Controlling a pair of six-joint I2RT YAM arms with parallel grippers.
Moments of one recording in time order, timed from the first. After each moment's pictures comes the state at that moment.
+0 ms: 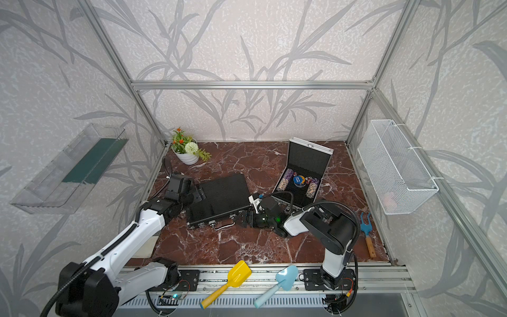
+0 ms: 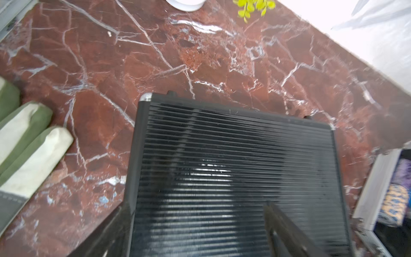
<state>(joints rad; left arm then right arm) -0.27 1.16 0.77 -0.49 -0.21 -0.64 0.82 1.84 0.58 0.79 -0.49 1.00</state>
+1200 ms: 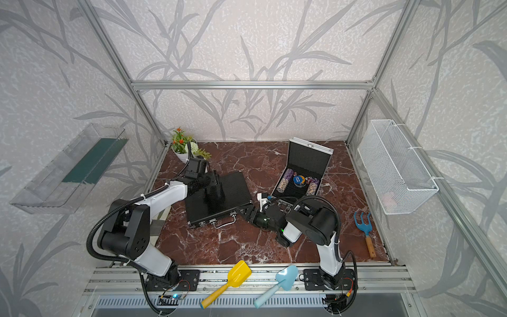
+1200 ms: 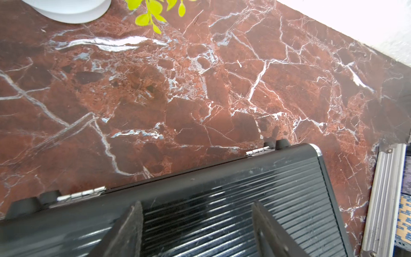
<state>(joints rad) -0.25 1.62 0.98 -0.19 -0.03 -0.50 0.86 1.94 0.48 1.30 -0.27 1.28</state>
